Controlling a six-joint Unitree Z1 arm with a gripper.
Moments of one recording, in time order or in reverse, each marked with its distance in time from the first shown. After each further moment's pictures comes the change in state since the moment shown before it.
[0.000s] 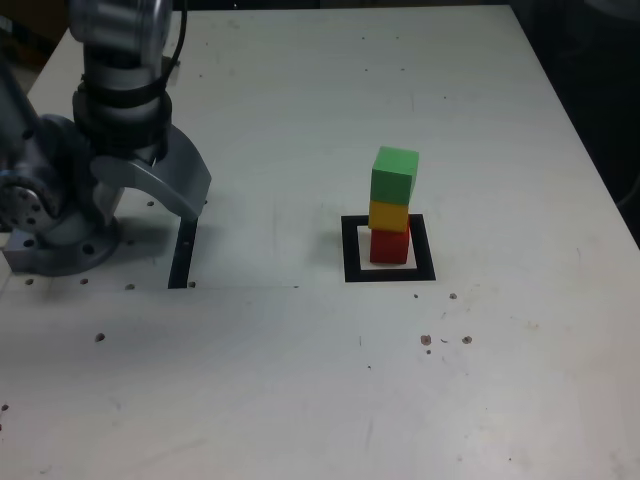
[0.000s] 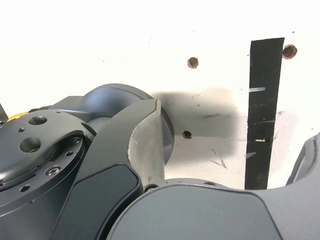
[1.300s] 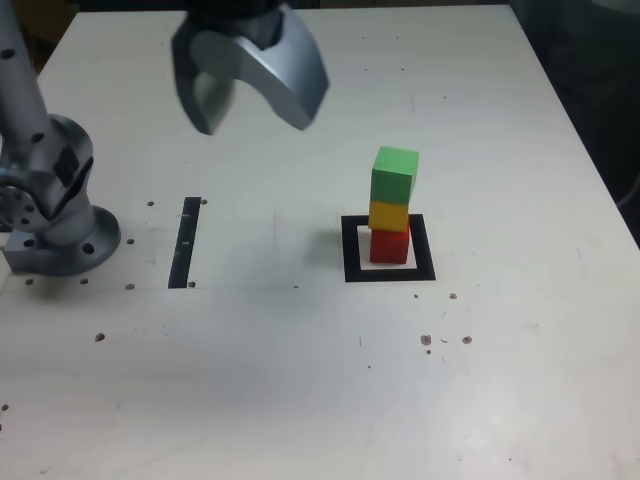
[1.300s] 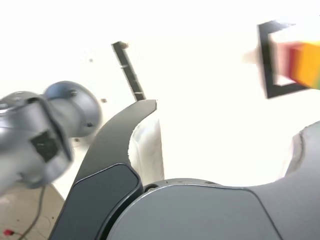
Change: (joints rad) arm -0.084 0.143 -0.741 0.456 0.034 0.090
